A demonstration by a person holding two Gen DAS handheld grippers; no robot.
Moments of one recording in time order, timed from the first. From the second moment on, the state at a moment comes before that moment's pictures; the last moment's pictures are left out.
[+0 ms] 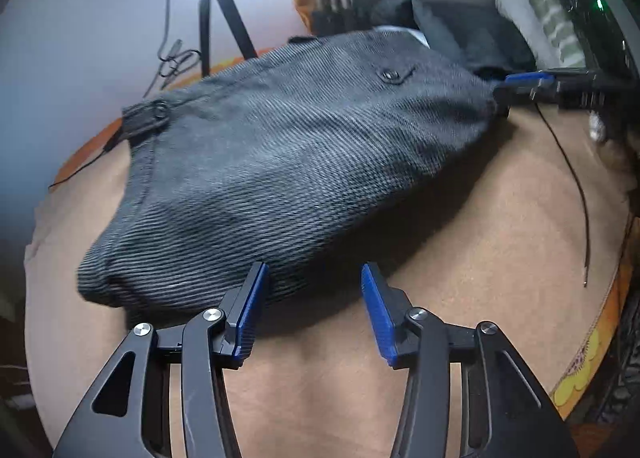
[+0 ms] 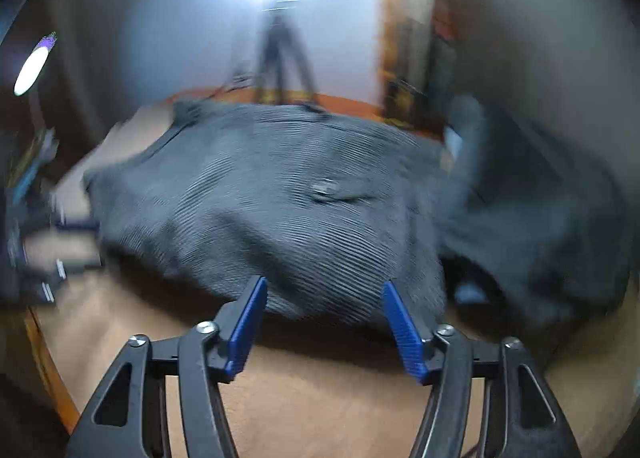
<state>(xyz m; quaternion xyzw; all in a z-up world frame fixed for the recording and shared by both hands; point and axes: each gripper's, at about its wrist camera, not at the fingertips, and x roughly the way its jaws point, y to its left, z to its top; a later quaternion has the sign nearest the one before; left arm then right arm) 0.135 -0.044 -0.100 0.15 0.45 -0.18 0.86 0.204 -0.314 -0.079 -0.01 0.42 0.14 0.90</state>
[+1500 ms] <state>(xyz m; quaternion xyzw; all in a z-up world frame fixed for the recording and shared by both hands) 0.167 0.044 -0.084 0.08 0.46 -0.10 0.88 0.227 -0.382 -0.102 0.23 0.44 0.10 0.86</state>
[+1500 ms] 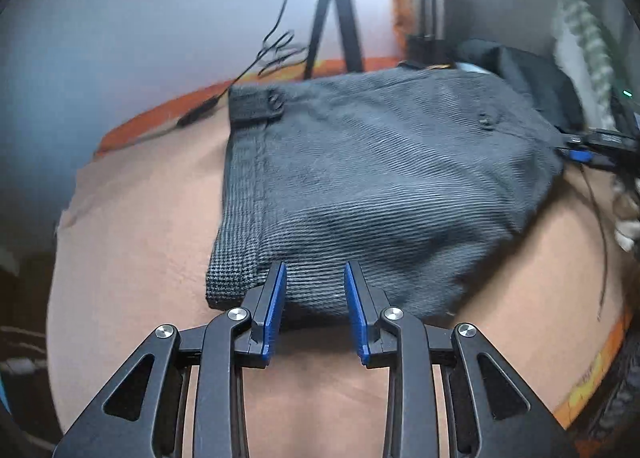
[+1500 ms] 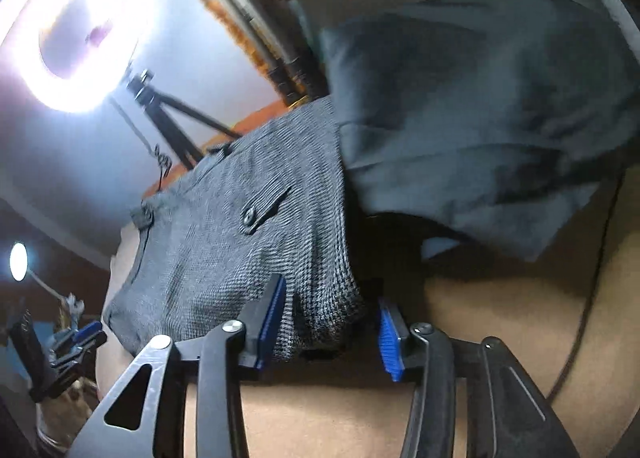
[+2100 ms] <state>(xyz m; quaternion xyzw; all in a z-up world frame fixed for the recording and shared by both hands) 0.186 -0.037 -0.063 0.11 0.41 -0.14 0.89 0.228 -0.387 -0.130 0.32 0.45 0.09 0.83</state>
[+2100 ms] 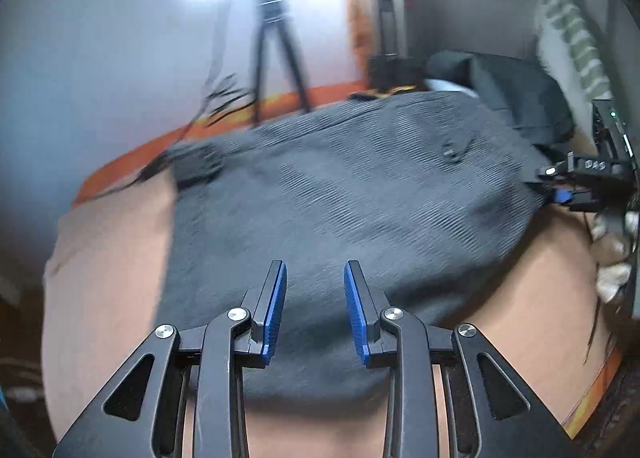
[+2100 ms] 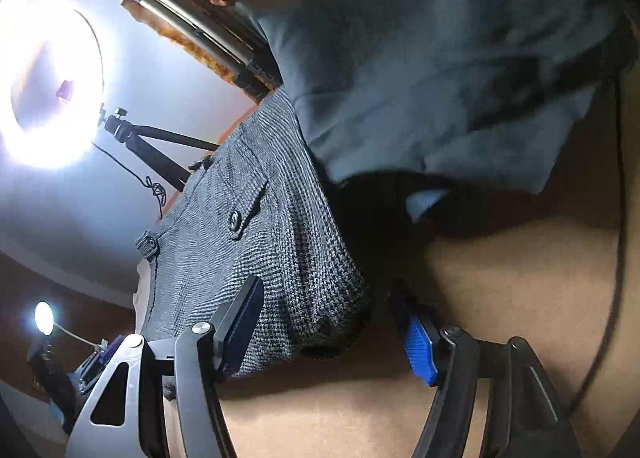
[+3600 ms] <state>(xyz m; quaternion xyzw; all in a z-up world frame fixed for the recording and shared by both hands) 0.176 -0.037 -0.100 0.15 0.39 -0.09 0.90 0.234 -0.294 -0.026 0.08 0.34 0.12 0.93</state>
